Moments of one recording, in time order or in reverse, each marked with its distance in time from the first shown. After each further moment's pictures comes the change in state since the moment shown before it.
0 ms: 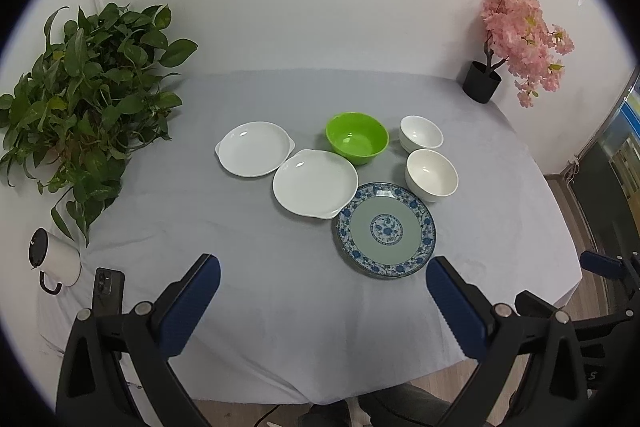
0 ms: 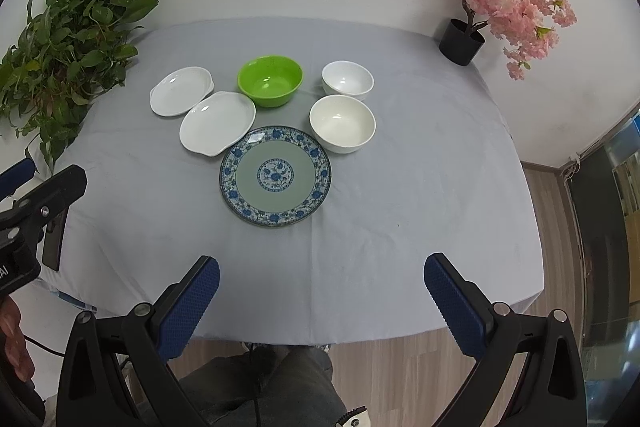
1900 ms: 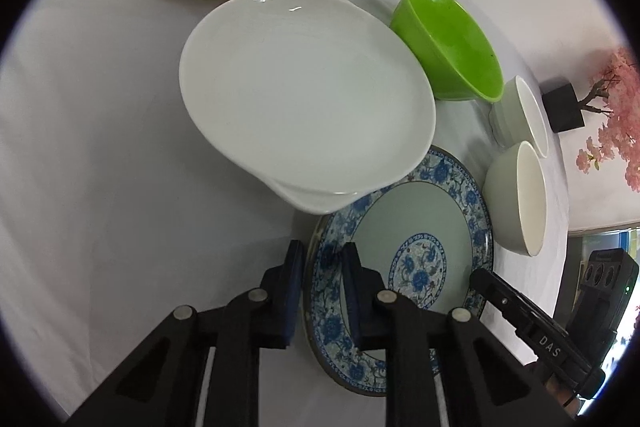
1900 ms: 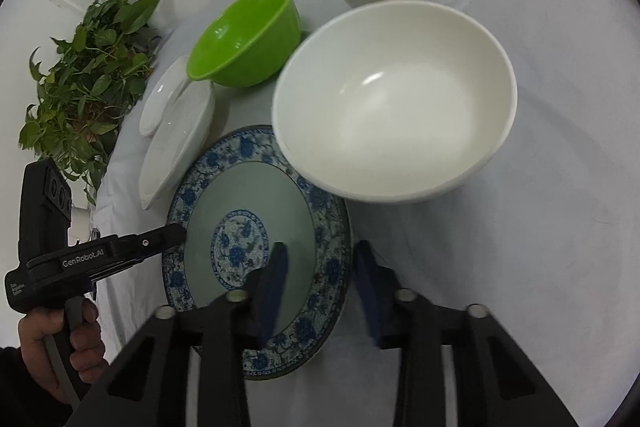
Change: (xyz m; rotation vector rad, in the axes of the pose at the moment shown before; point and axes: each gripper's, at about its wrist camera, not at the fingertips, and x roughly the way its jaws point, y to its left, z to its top) left arm 0.269 0.017 -0.020 -0.489 0.333 -0.160; right arm 0.348 -0.056 0.097 0.056 0.091 0.540
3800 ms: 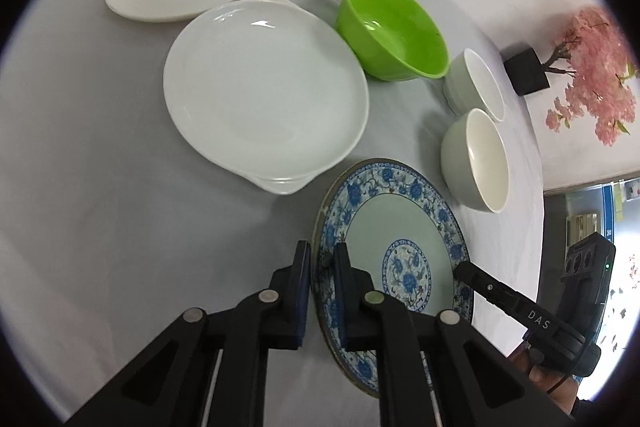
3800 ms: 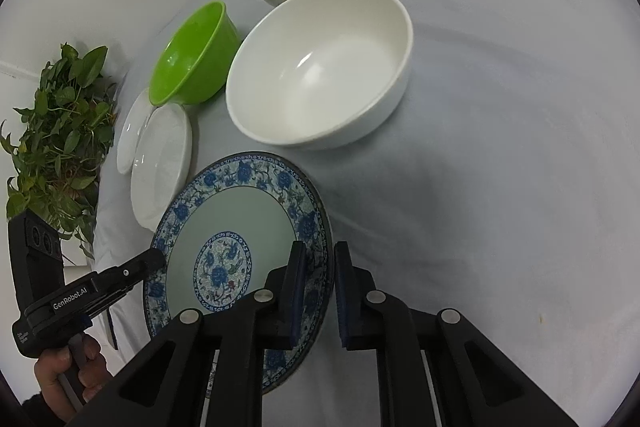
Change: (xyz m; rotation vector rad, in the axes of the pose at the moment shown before) left arm -0.027 -0.011 0.000 0.134 0.057 -0.078; right arm -0.026 -0.012 -0.031 0.260 -0.019 -0.017
